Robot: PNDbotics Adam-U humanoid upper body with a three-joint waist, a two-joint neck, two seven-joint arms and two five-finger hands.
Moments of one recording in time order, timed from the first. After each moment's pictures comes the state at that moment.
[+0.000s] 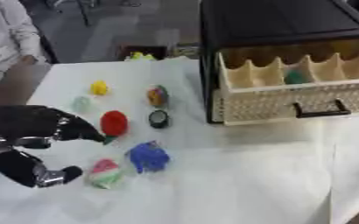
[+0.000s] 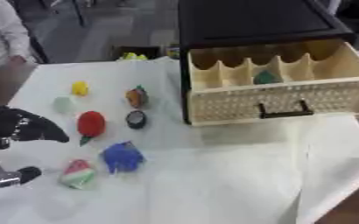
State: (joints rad) left arm -0.52 0.93 -0.45 -1.77 -0.47 -0.45 -0.61; right arm -0.49 -0.65 -0.04 -1.99 0.16 -0.03 -0.46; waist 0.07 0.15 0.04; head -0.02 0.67
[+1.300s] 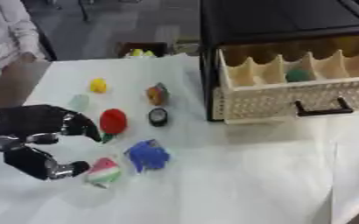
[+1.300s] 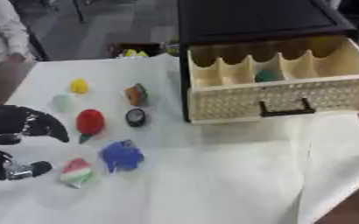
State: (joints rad) left arm -0.55 0.88 -0.48 -1.63 -0.57 -0.46 -0.48; right arm -0.49 -0.64 -0.06 -1.99 0.15 -0.03 -0.46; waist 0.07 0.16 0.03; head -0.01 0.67
